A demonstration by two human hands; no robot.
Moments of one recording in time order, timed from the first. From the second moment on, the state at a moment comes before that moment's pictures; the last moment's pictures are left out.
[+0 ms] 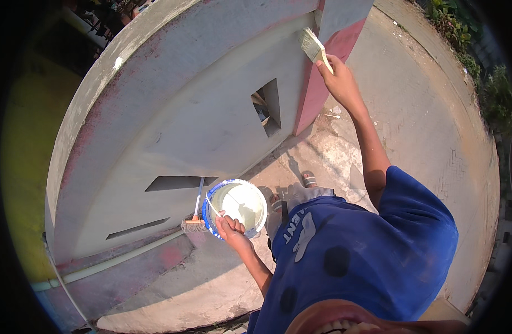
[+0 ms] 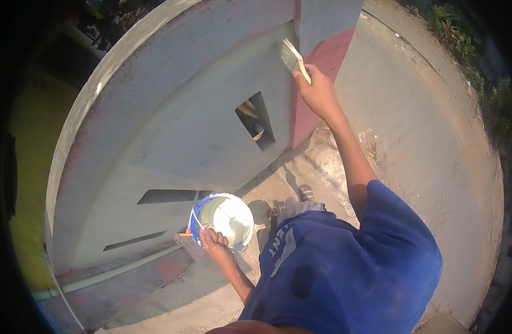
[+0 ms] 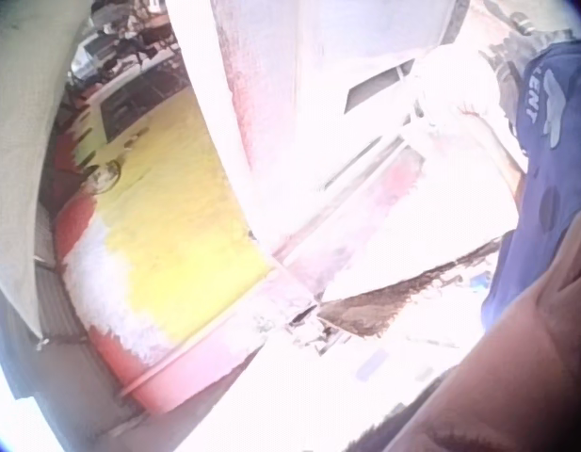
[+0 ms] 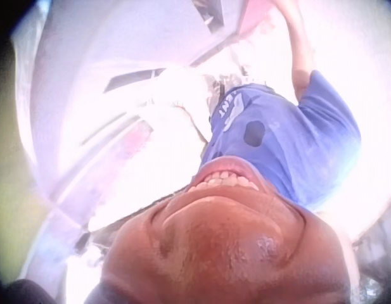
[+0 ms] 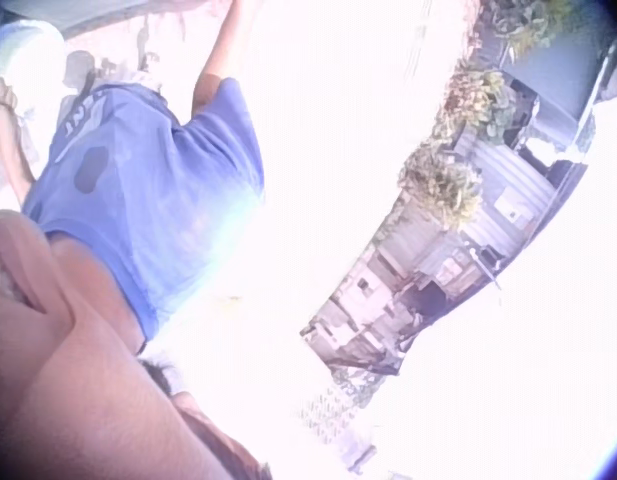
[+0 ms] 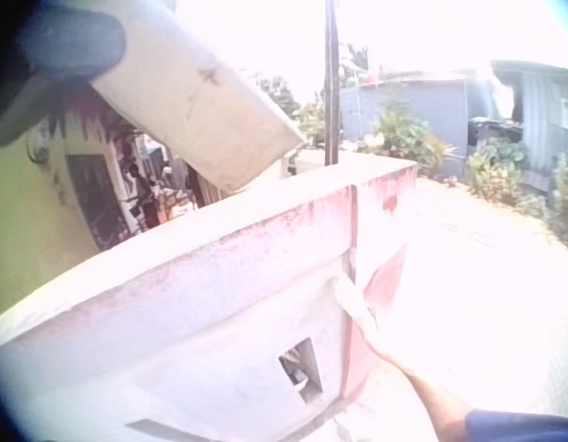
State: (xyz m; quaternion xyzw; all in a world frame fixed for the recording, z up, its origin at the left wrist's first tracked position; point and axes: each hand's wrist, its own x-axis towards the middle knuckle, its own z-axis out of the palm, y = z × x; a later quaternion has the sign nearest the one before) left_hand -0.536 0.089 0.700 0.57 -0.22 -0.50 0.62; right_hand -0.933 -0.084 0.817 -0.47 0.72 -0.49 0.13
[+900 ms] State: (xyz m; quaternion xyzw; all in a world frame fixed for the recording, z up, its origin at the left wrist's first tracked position) left_hand -0.551 0.094 0.688 0.59 -0.18 -0.45 0.65; right_hand -0.956 -0.195 0.777 -0.29 0.56 -0.77 -0.10
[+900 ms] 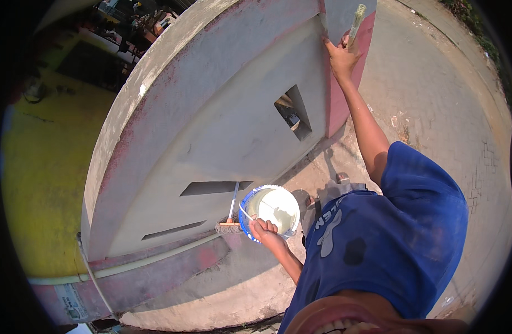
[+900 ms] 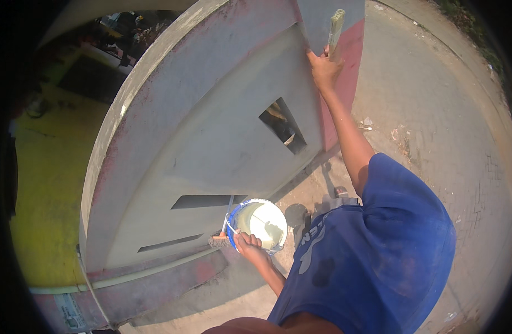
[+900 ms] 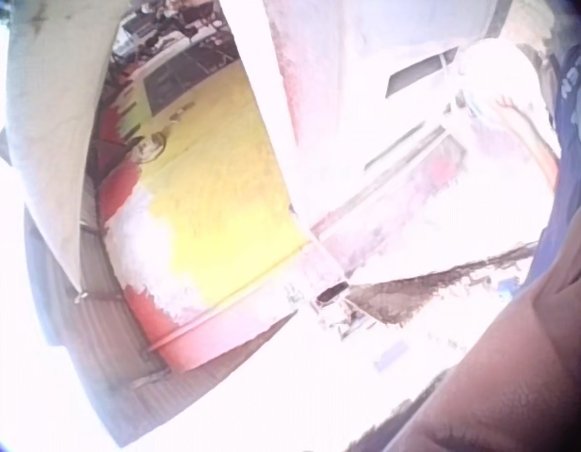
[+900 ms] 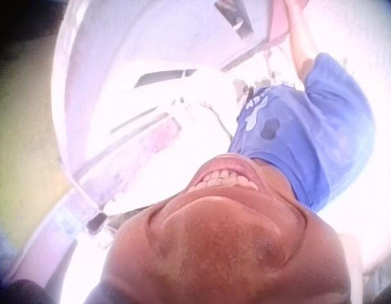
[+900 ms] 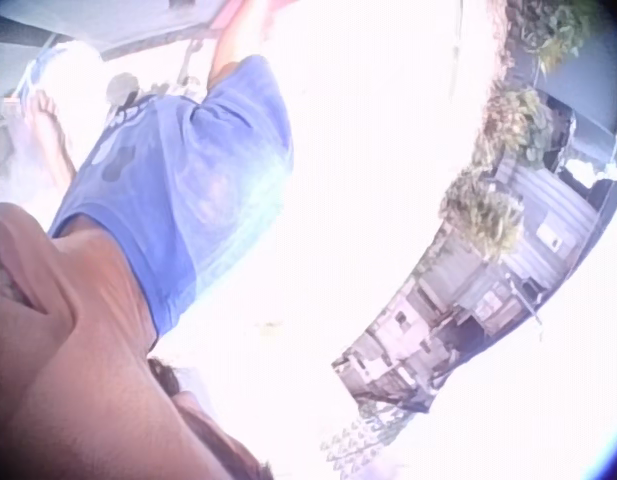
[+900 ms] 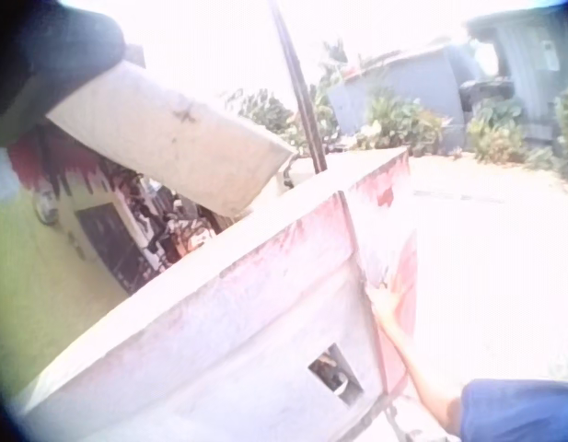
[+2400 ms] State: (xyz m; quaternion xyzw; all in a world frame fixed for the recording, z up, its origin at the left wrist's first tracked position) left_hand -0.580 0.105 0.690 0.60 -0.18 -0.41 0.67; right_hand -0.972 -0.191 0.835 -0.46 0.53 -0.67 -0.24
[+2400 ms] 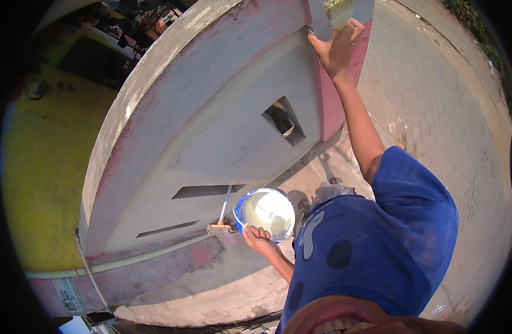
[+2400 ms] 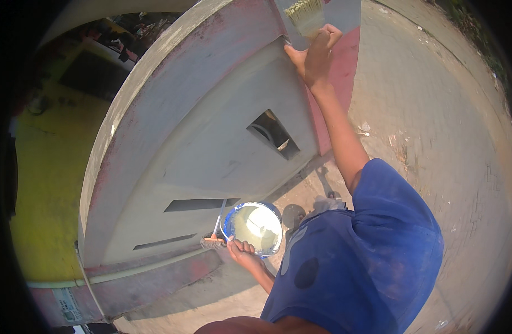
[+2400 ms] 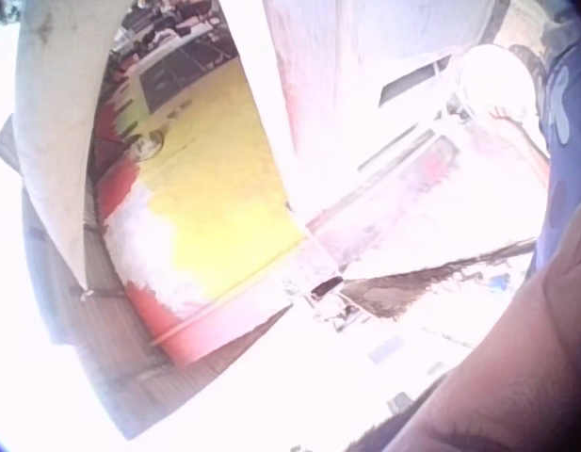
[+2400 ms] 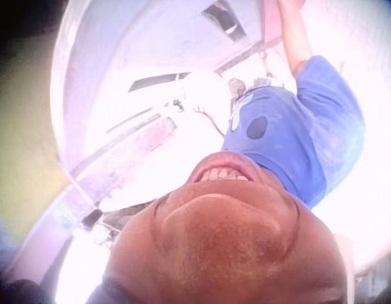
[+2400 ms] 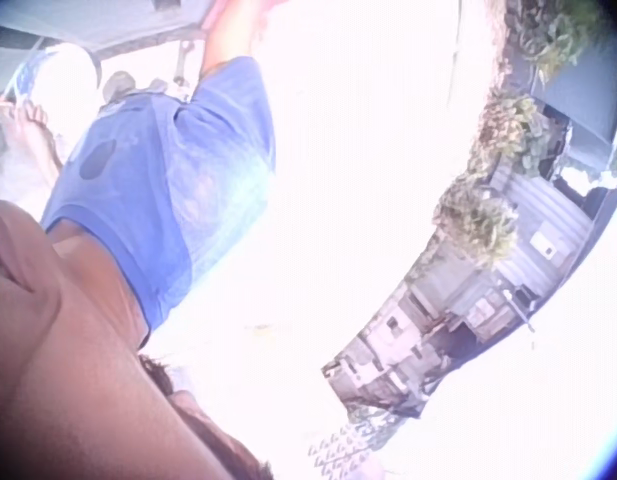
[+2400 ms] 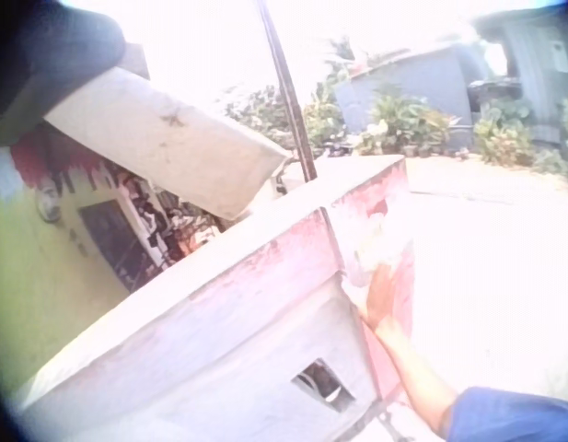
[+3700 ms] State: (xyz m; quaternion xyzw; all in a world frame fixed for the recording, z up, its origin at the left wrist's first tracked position) left_hand -0.483 0.146 0.676 0.62 -0.12 -0.38 0.67; right_hand -0.688 -0.182 0.668 -0.46 0.66 -0.59 0.09
